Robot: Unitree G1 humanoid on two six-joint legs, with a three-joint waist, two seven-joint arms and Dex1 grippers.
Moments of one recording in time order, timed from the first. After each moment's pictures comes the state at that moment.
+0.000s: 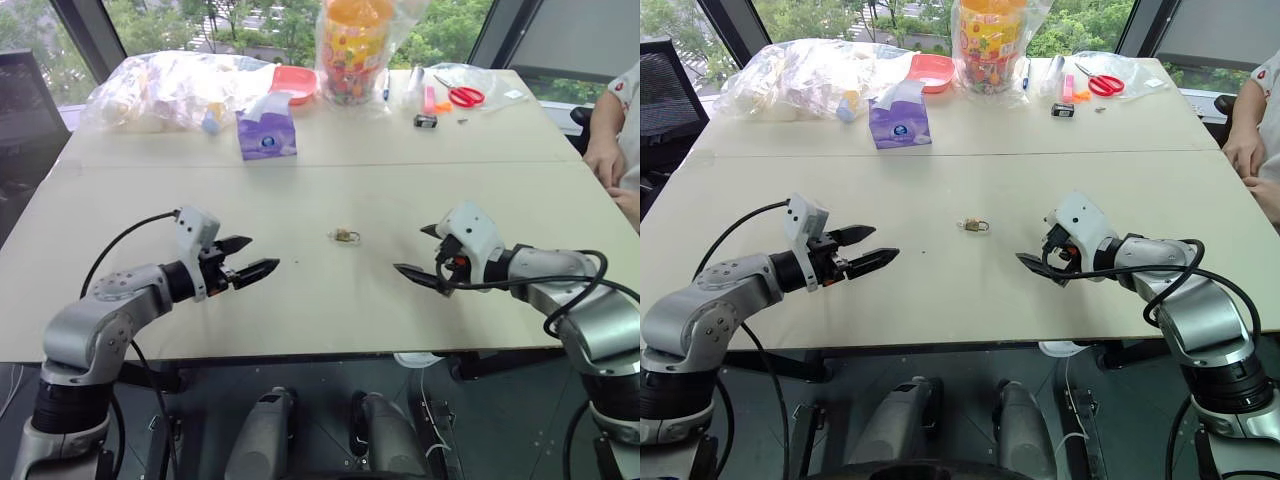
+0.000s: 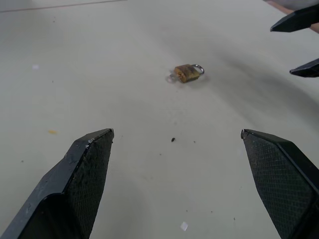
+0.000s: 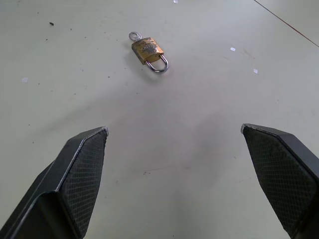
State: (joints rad) left arm -0.28 0.62 0.14 -0.35 -0.69 0.85 -0.65; right arm -0.33 -0.81 0.01 -0.41 0.33 0.80 0.71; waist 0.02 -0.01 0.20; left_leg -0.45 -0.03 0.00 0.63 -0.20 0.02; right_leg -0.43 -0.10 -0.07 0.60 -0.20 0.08
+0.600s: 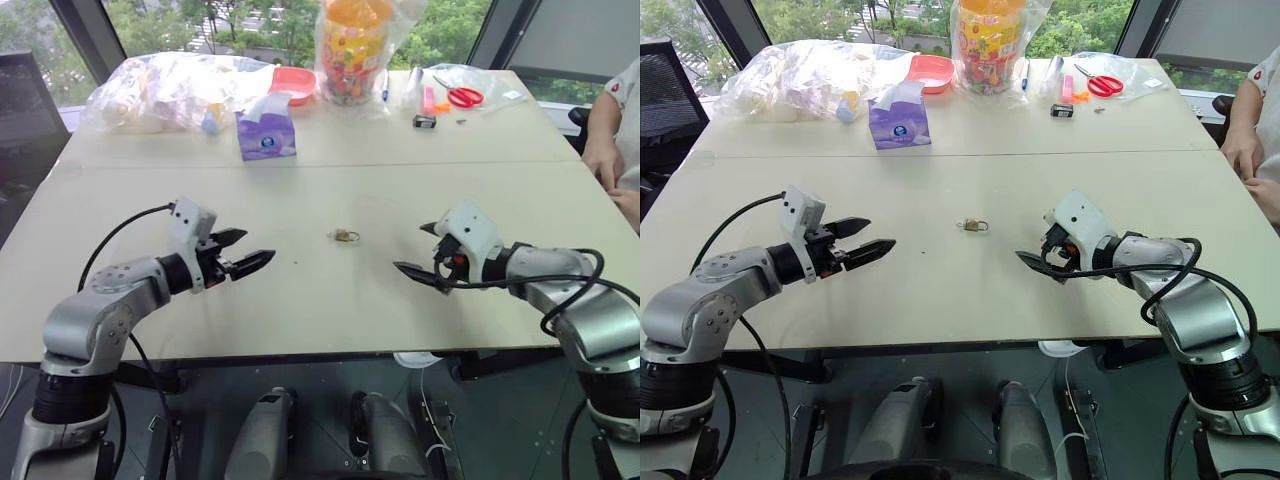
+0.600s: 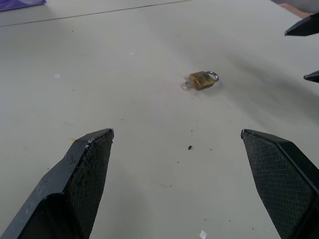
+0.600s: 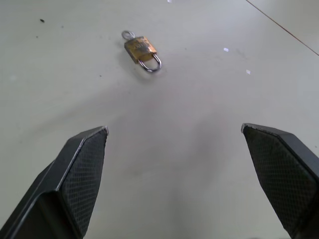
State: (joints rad) left arm -0.31 0.66 0.13 -0.27 -0.62 0.81 -0.67; right arm -0.41 -0.77 0.07 -0.34 0.28 0.78 0.70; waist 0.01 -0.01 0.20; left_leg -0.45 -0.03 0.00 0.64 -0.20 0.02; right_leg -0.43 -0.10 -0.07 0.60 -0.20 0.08
